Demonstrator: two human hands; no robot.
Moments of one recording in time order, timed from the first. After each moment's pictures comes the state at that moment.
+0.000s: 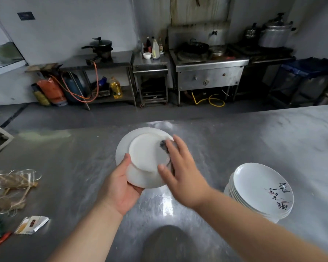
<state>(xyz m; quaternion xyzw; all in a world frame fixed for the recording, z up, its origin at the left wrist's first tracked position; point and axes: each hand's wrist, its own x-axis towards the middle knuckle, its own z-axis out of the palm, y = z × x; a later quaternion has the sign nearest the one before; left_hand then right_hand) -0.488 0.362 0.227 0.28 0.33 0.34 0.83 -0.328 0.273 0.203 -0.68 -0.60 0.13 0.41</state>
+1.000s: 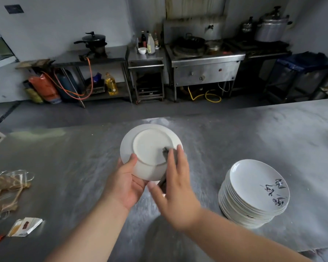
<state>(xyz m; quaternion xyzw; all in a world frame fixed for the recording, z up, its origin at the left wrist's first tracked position) -0.462 0.368 0.206 0.27 0.35 0.38 0.81 -0.357 0.256 0.168 -0.70 -0.55 0.14 0.44</state>
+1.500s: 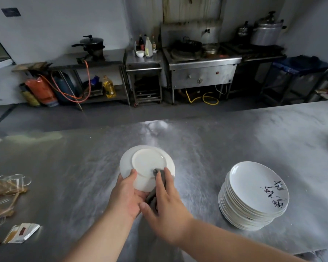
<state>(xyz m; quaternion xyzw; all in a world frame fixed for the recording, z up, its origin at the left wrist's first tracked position) -0.464 0.375 0.157 0.21 0.46 0.35 0.79 -0.380 0.256 0.147 -0.74 -0.55 0.25 0.31</state>
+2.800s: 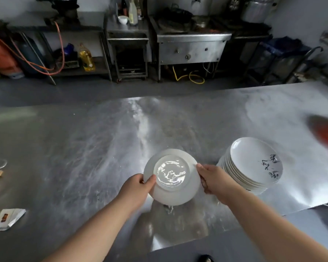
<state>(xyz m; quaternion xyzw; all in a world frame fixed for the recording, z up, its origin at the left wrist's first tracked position) -0.512 0.381 0.087 0.71 0.49 0.05 0.50 -0.292 0.232 0.107 -0.80 -0.18 0.42 0.39</state>
